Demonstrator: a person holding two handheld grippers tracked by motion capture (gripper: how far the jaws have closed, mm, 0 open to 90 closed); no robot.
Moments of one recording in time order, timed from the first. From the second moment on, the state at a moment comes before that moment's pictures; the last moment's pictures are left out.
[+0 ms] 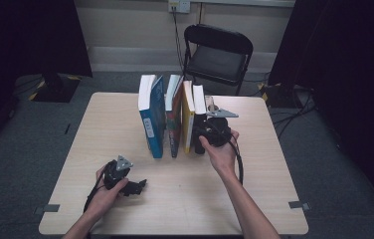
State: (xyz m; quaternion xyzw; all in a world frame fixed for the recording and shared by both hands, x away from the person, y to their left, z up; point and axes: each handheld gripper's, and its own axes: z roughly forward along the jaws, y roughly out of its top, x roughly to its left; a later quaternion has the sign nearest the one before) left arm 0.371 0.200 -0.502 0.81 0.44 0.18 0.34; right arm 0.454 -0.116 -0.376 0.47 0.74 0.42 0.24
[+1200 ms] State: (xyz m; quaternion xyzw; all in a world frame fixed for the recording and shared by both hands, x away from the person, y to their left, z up) left arm 0.367 0.201 -0.502 0.82 0.43 0.18 0.34; right arm 0.458 -0.123 -0.399 0.45 0.76 0.41 0.24
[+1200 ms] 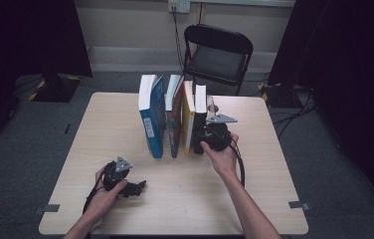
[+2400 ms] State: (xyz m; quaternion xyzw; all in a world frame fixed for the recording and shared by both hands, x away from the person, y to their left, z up) left arm 0.366 0.201 -0.502 0.81 0.43 0.18 0.34; right arm 0.464 -0.129 -0.387 0.43 0.76 0.43 0.25
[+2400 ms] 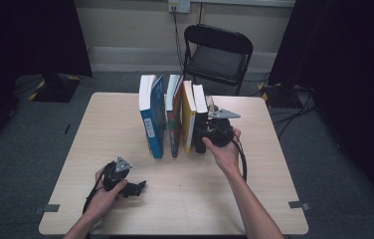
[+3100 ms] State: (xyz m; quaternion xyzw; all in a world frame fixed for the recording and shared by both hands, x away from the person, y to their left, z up) left arm 0.366 0.206 -0.502 0.81 0.44 0.18 0.34; right arm 0.401 -0.195 -0.404 0.47 0.74 0.44 0.18
